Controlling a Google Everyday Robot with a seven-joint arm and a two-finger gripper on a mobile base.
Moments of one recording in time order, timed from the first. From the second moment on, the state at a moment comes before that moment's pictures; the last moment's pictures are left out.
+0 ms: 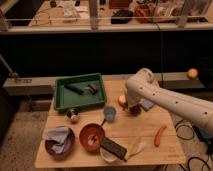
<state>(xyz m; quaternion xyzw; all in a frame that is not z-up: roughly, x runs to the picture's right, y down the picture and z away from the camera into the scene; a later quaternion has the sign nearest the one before) 0.151 0.090 0.834 -0.21 -0.06 -0.18 0.96</state>
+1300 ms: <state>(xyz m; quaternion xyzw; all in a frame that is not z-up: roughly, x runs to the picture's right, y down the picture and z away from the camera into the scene) 0.124 0.076 0.816 -0.17 -0.09 -0.21 0.96</state>
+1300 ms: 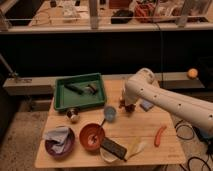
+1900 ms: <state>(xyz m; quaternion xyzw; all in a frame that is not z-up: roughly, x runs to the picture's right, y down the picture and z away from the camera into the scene) 0.113 0.074 0.809 -0.15 -0.11 -0.23 0.95</state>
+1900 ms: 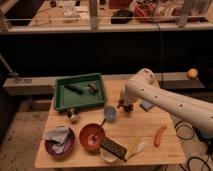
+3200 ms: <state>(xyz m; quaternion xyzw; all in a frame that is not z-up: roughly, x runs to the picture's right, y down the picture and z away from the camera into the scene) 0.101 0.058 0.793 -0.12 -0.17 -0.27 0.94</state>
